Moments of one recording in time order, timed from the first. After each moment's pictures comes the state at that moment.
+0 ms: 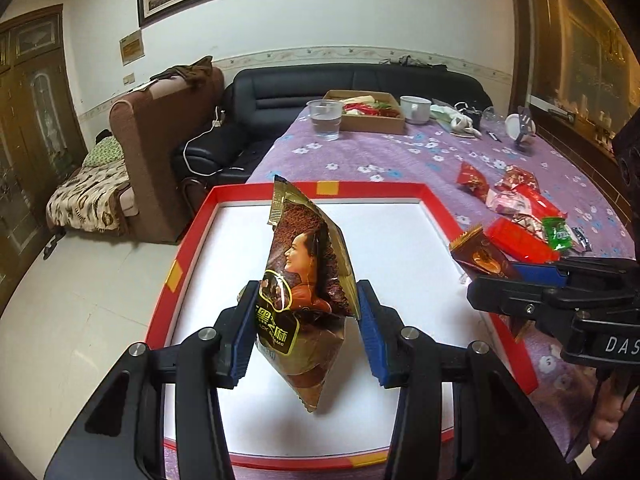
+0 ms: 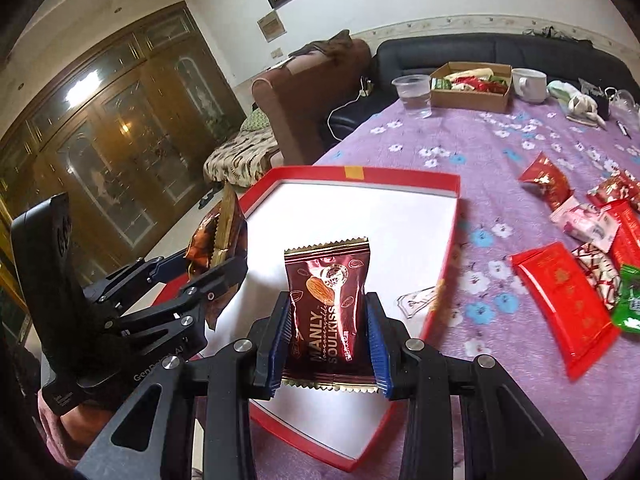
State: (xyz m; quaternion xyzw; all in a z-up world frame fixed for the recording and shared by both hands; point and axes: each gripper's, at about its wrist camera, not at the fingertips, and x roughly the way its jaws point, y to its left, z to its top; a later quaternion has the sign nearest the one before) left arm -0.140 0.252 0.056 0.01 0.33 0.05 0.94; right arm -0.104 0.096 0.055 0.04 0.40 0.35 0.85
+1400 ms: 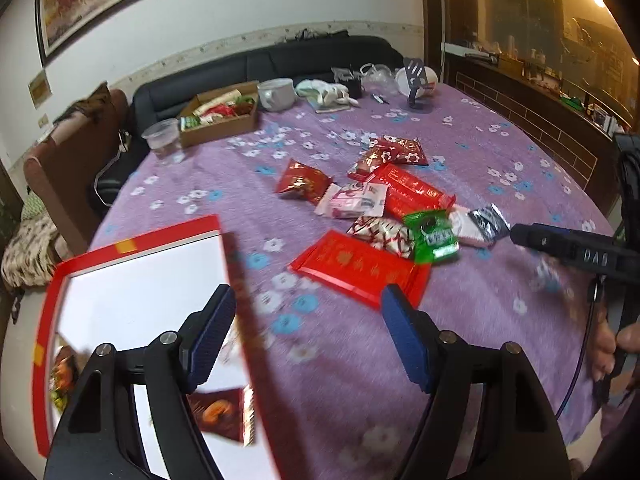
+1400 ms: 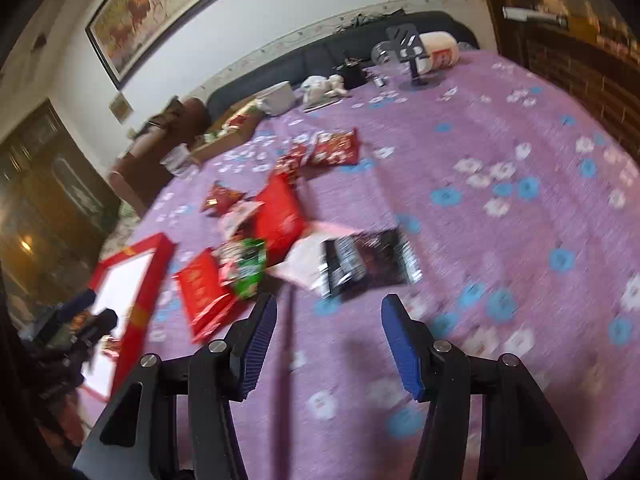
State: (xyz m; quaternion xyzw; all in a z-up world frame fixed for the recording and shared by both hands) left arm -0.084 0.067 0.073 0.08 0.38 -0.08 0.92; right arm -0.082 -0.194 0.034 0.14 0.40 0.10 0.90
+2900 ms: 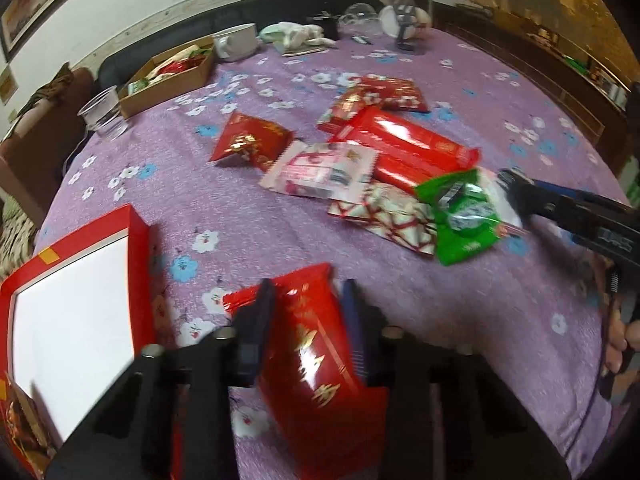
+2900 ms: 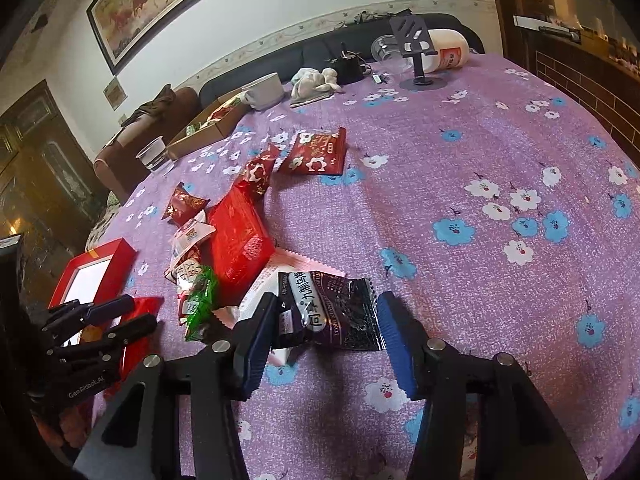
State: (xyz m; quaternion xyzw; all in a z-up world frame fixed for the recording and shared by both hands) left arm -0.028 0.030 0.019 0.11 0.45 -0.11 0.88; right arm -0.032 -0.198 0.007 0.12 0.40 0.10 0.90
